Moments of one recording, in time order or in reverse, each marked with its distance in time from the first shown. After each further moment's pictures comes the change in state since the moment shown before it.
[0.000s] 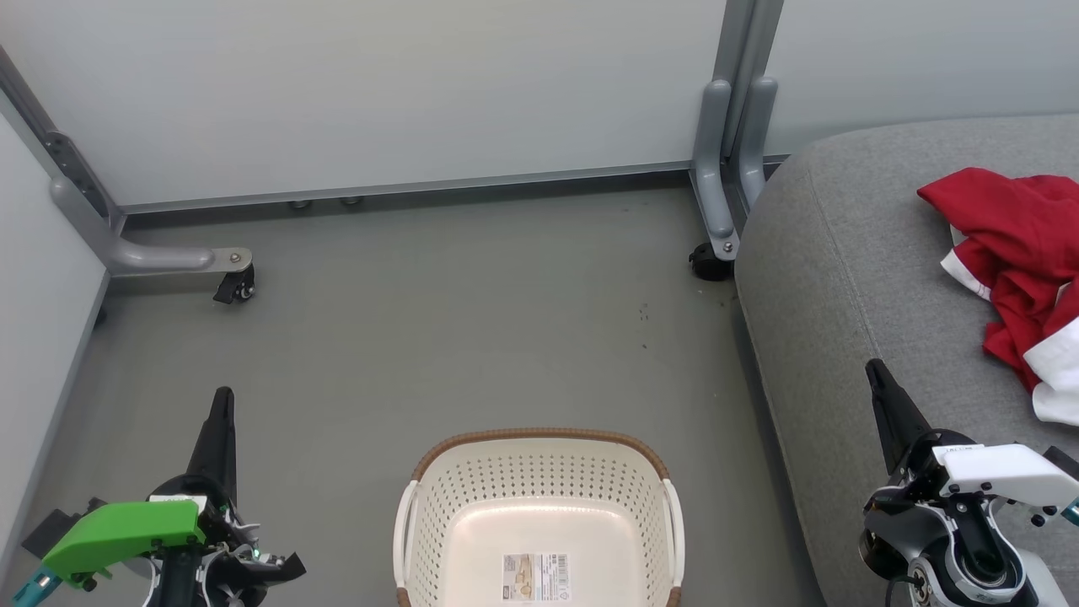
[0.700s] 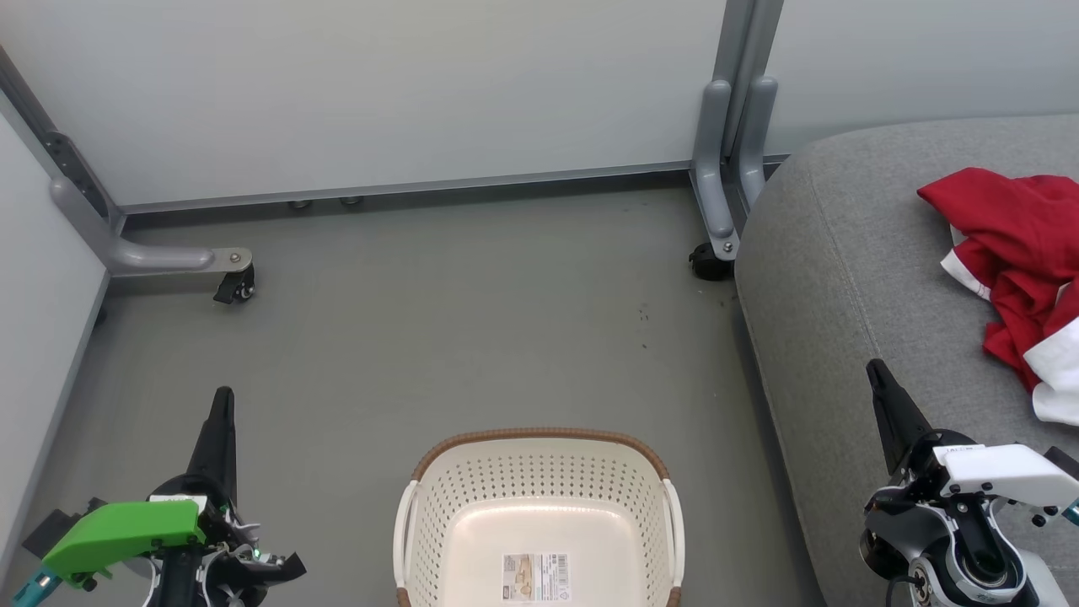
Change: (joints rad) left arm 0.000 0.000 0.000 0.000 0.000 0.000 0.000; right arm 0.000 0.004 -0.008 0.001 -0.006 0.000 0.006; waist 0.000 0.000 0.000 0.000
